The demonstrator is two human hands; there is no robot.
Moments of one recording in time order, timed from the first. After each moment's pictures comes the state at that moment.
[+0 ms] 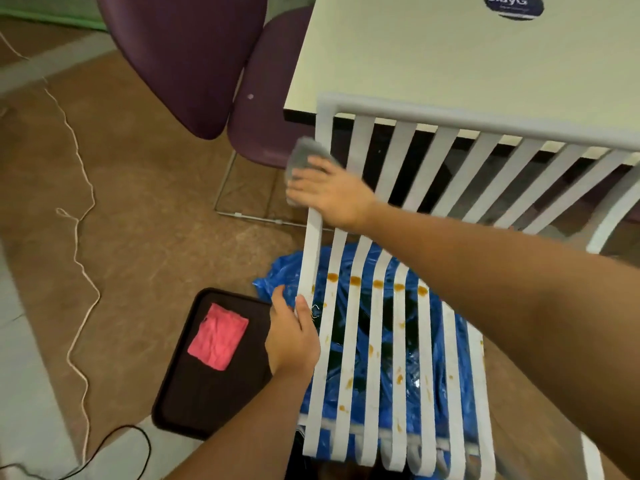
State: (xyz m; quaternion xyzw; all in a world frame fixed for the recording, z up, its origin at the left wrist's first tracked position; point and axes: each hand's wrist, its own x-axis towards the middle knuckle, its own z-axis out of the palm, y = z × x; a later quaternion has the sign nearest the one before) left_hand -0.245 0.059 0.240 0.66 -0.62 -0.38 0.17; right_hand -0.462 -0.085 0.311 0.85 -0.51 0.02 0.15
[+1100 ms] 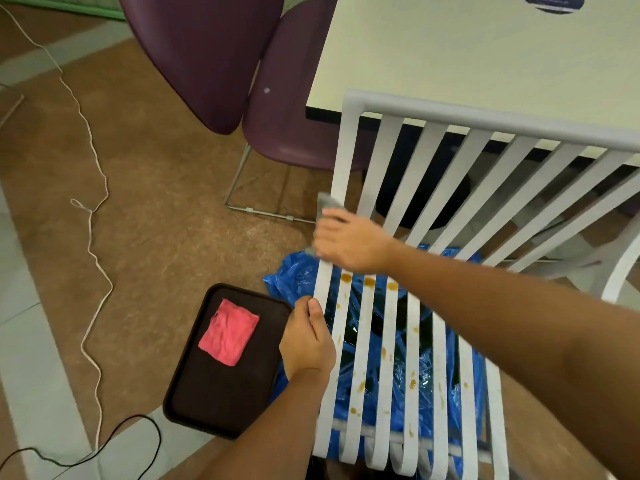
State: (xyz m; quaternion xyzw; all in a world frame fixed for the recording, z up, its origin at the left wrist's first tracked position) left_hand -0.243 0.058 0.241 0.66 -0.63 -0.36 0.19; right_hand -0.440 -0.048 0.268 0.90 -0.43 0.01 0.04
